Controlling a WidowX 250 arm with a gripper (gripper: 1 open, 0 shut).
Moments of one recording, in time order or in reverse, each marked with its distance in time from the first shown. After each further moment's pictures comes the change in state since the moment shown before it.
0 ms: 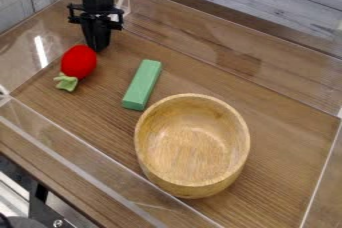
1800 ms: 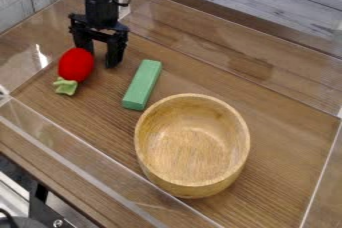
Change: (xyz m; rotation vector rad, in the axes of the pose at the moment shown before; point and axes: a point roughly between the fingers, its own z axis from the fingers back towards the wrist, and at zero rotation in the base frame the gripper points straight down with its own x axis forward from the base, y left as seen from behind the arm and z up) arm -0.032 -0.020 -0.008 0.087 -0.014 0.024
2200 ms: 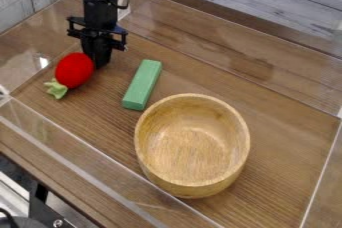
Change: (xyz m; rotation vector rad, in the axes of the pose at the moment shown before) arm -0.010 -0.006 0.002 -0.013 0.049 -0.011
